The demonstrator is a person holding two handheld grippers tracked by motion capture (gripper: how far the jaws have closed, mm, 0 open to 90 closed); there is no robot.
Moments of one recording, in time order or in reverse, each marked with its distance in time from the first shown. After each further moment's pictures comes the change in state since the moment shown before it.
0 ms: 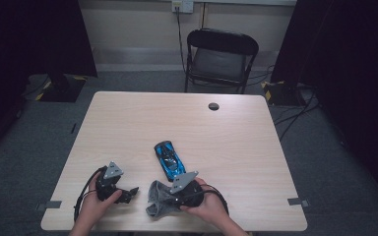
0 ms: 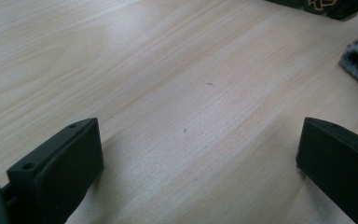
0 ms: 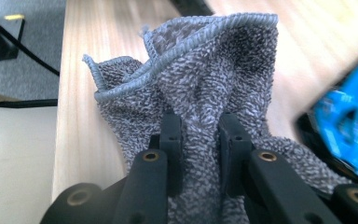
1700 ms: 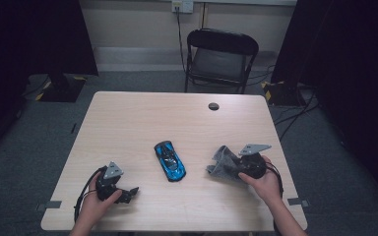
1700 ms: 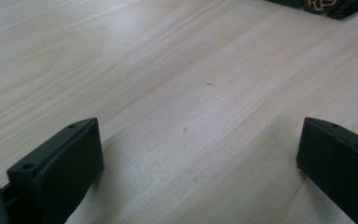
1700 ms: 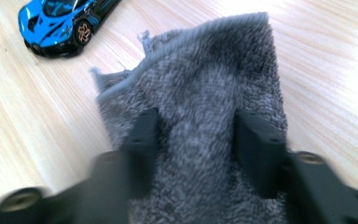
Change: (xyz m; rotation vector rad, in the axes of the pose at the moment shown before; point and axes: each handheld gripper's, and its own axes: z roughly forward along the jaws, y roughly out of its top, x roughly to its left) left arm 0.000 0.000 0.000 0.000 0.000 0.000; right arm -0.102 -0.098 -0.128 -0.019 -0.368 0.395
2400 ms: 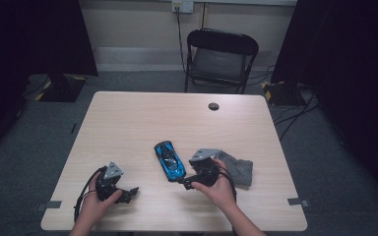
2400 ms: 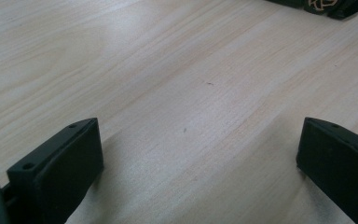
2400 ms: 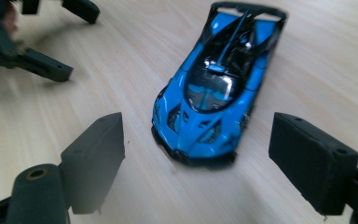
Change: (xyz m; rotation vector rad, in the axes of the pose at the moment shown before) left arm 0.000 0.000 0.000 0.000 0.002 -0.001; right arm 0.110 0.058 0.074 -0.062 0.153 -0.032
